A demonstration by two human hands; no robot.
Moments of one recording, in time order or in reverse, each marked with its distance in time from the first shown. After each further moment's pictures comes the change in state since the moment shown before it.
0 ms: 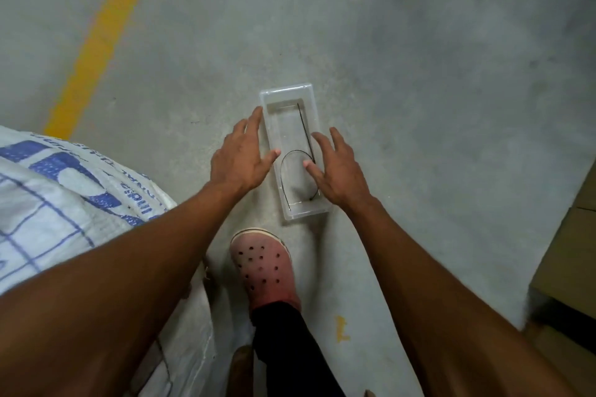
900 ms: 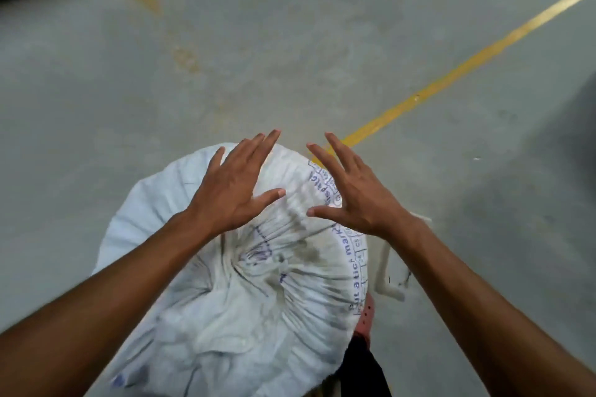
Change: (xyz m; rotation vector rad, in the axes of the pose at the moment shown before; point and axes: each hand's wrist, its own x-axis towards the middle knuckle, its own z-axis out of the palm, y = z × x) left_hand -0.382 -0.148 -0.435 0.099 0.451 -0.006; right_hand -0.219 -0.481 -0.149 -0.298 -0.135 -0.965
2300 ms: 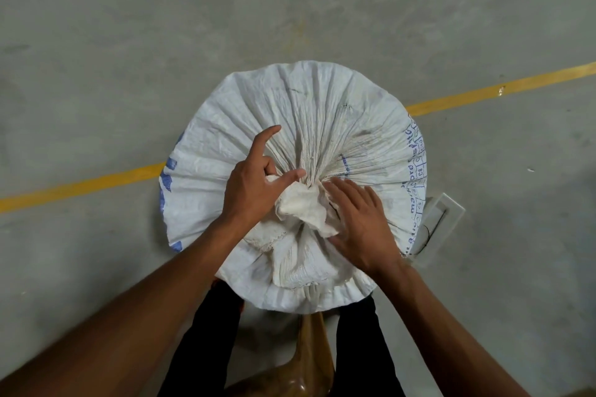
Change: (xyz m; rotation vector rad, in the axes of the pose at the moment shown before) left_hand -0.186 -0.066 0.056 -0.694 0.366 -0.604; right_hand -0.067 -0.142 0.143 -0.124 -0.114 -0.109
